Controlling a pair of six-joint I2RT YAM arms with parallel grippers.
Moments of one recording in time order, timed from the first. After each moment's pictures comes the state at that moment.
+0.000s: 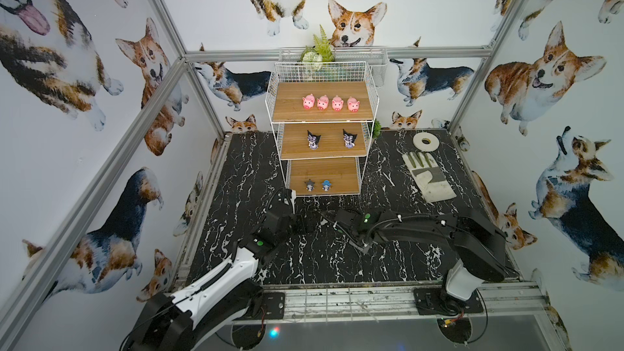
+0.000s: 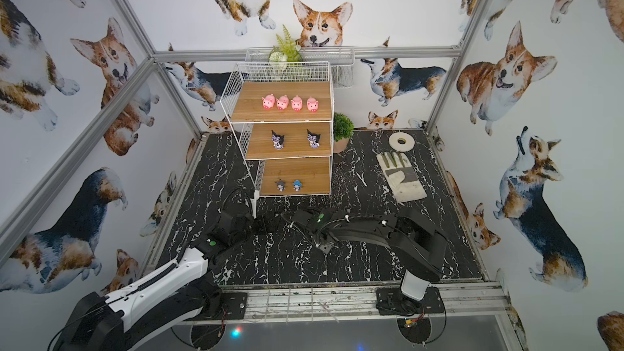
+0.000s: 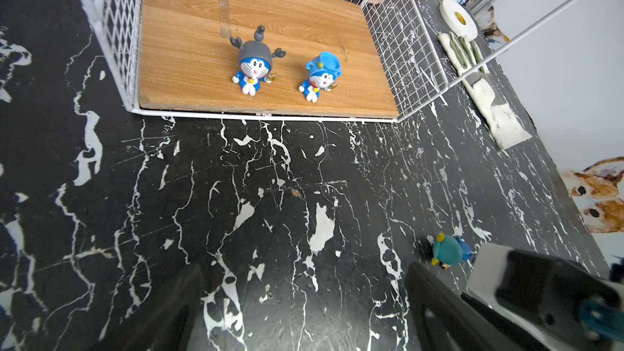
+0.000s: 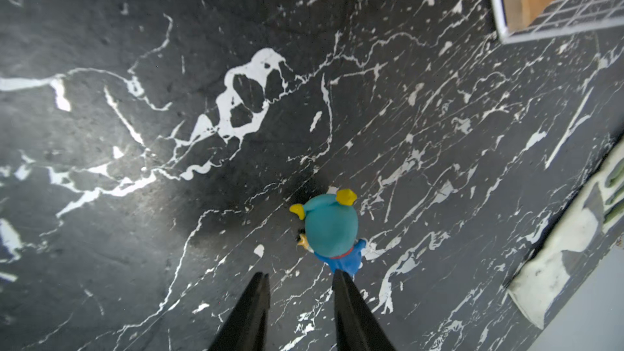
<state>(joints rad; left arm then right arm) -0.58 0.93 0.38 -0.05 0.00 -0.57 1.14 1.70 1.07 -0.84 0.41 0.14</state>
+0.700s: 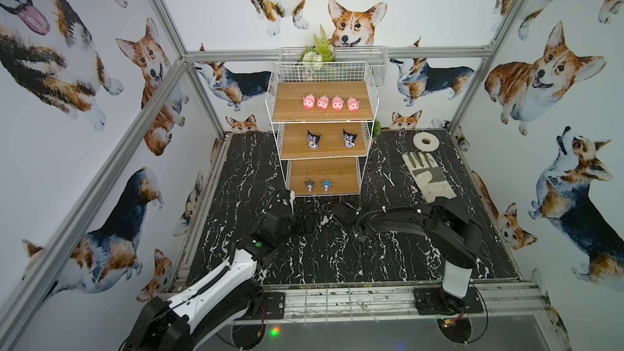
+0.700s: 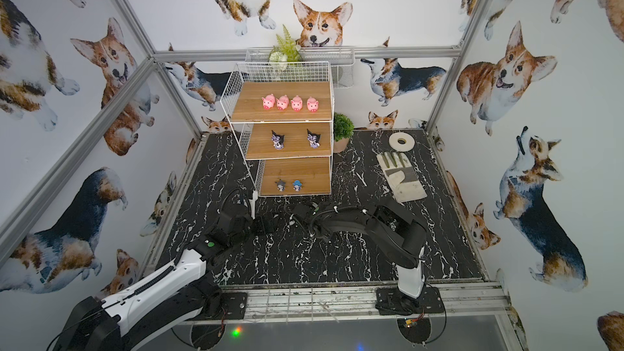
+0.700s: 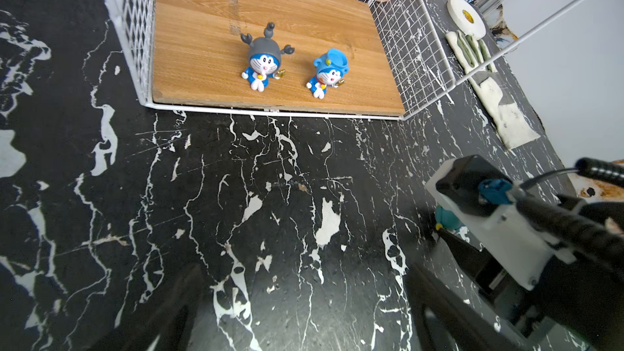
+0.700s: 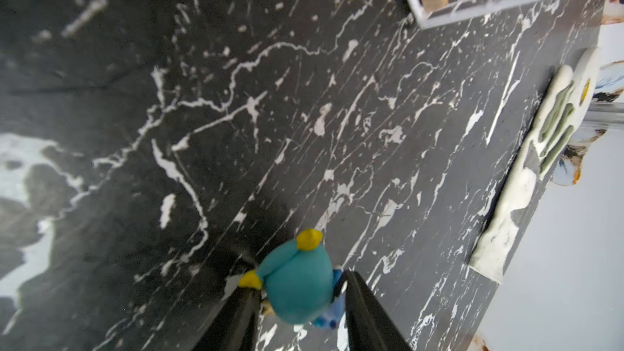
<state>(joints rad) -0.58 0.91 0.38 -0.08 -0.01 -0.57 1.06 1.86 1.12 -0.79 0.58 0.20</state>
